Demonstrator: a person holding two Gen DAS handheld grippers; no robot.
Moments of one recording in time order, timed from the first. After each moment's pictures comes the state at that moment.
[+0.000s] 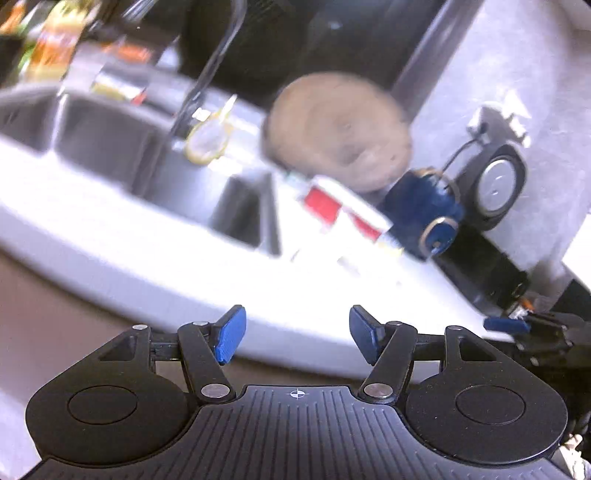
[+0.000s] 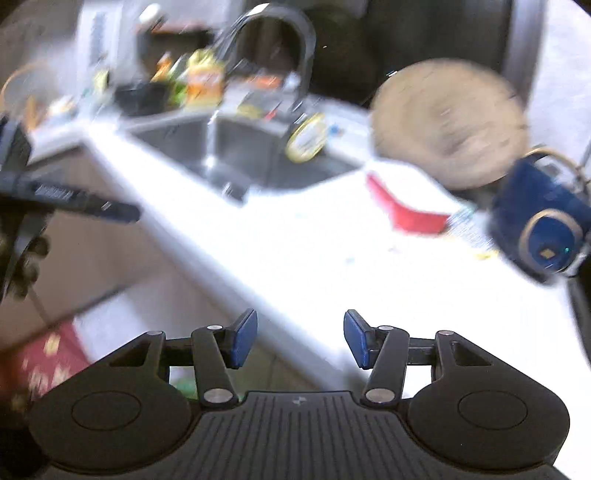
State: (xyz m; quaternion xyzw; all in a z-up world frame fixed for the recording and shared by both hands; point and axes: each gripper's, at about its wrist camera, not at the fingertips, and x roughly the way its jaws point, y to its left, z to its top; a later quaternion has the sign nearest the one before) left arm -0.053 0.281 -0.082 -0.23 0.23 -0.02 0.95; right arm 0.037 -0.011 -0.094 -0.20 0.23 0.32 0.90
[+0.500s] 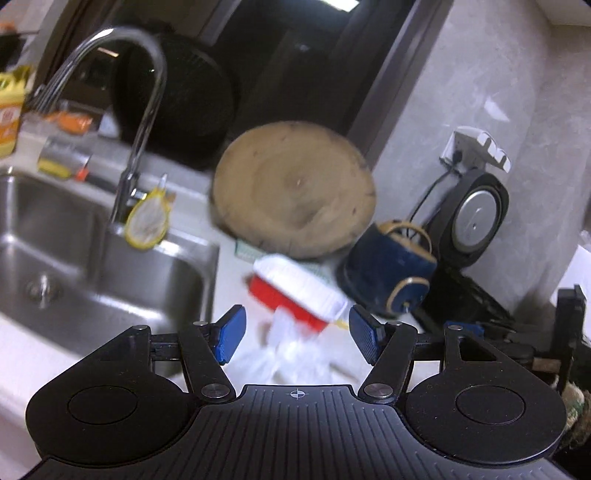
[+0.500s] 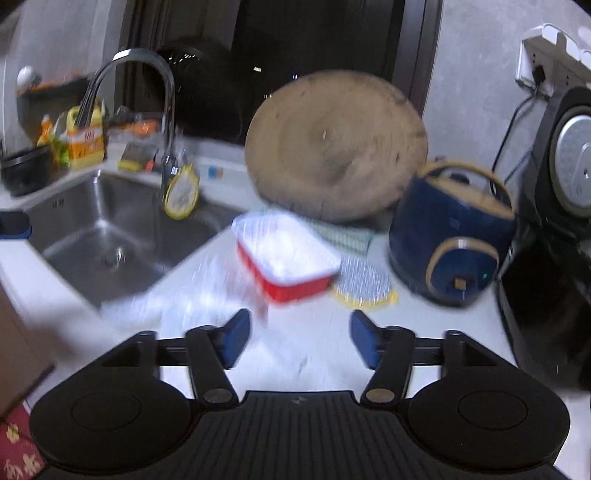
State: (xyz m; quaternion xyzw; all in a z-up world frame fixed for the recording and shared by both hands) left arm 0.038 0.240 0.030 -0.20 0.19 -0.03 0.96; right arm 0.160 -0.017 -0.029 -0.13 0.22 0.20 0.95
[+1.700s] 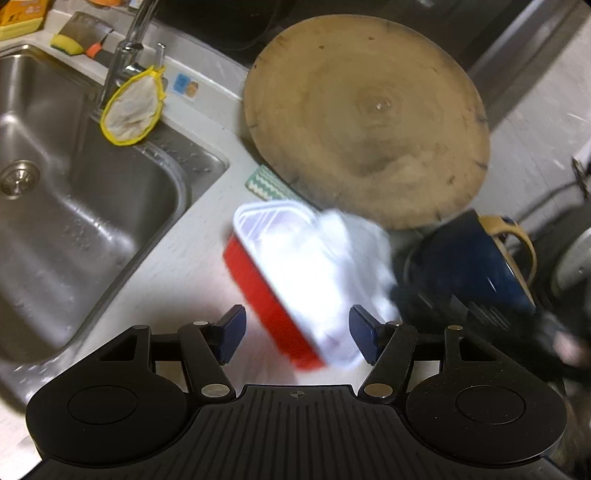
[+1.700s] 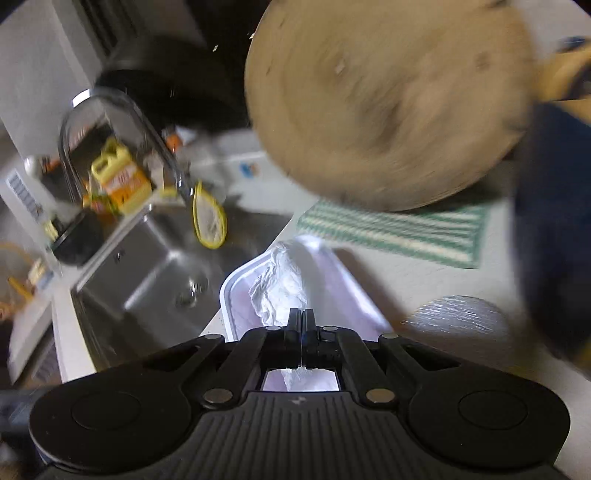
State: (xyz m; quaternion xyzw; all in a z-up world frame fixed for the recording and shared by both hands) left arm 0.265 0.178 -0.048 -0.33 0.31 0.09 0.89; right arm 0.411 -0.025 -0.059 0.03 0.36 0.37 0.85
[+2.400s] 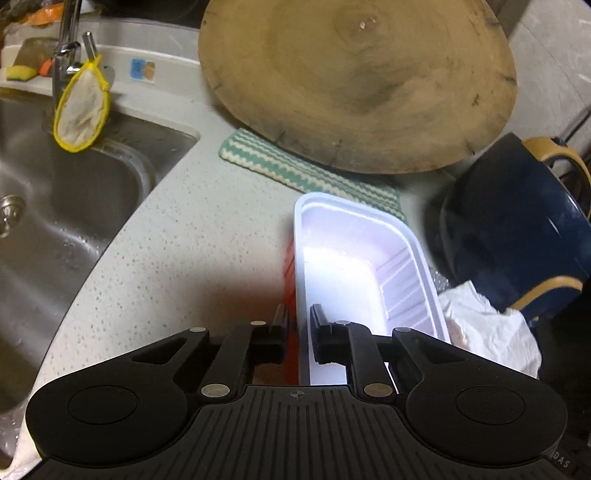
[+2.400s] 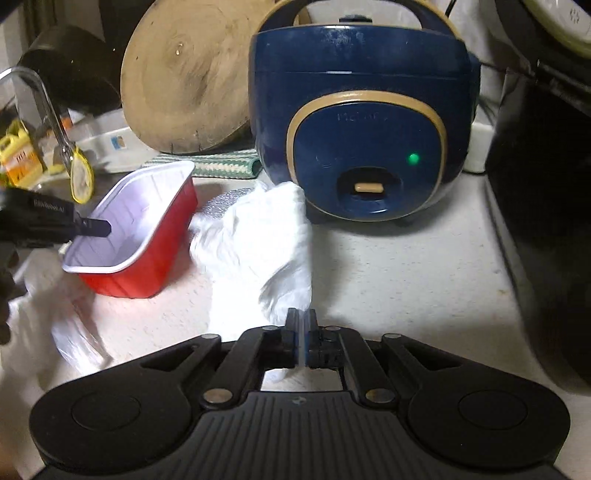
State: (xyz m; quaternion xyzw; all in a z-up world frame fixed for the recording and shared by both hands) left arm 0.334 0.140 -0.083 -0.22 0.39 0.10 0.89; right arm 0.348 -0.162 -0.113 -0.04 0.35 0.19 0.92
